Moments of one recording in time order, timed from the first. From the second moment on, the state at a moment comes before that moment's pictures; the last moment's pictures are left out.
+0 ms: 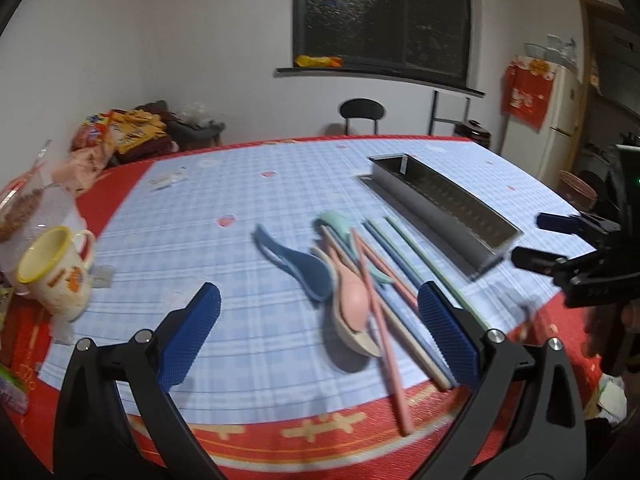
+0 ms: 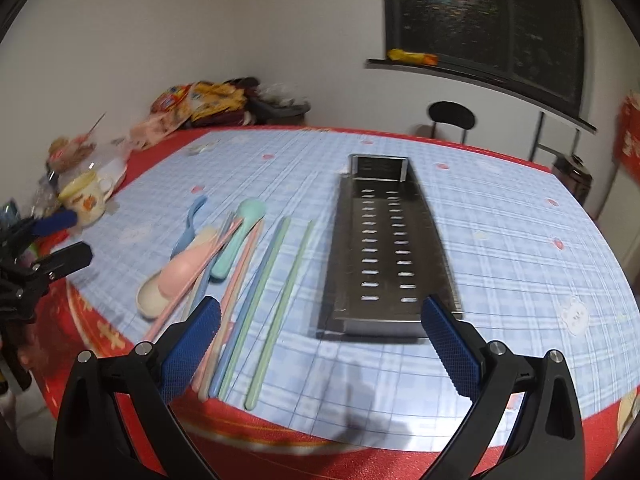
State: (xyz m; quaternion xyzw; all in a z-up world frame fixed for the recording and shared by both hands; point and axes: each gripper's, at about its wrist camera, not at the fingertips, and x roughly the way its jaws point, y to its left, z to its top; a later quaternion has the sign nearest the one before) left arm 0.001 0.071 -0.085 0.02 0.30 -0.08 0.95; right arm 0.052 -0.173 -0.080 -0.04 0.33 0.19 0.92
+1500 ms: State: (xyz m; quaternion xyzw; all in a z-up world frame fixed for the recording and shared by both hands) left arm 0.061 0.025 -0.164 0.05 0.43 -0.14 0.89; right arm 0.066 -0.152 -0.121 -0.04 0.39 0.23 0.89
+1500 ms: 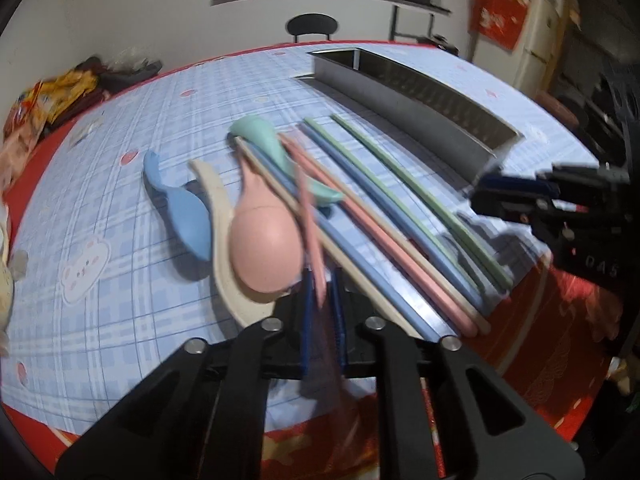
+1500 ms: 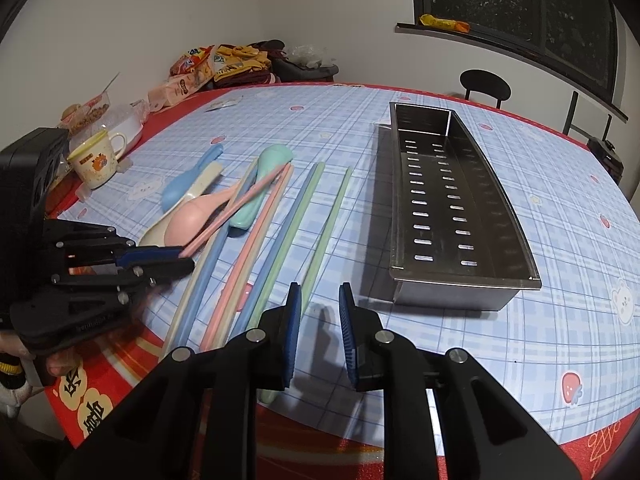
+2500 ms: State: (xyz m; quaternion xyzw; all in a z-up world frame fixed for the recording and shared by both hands) left arm 0.054 0.063 -0.158 -0.06 0.41 -0.16 0.90; right arm 0.105 -0.093 -0.134 -0.13 0.44 0.18 0.87
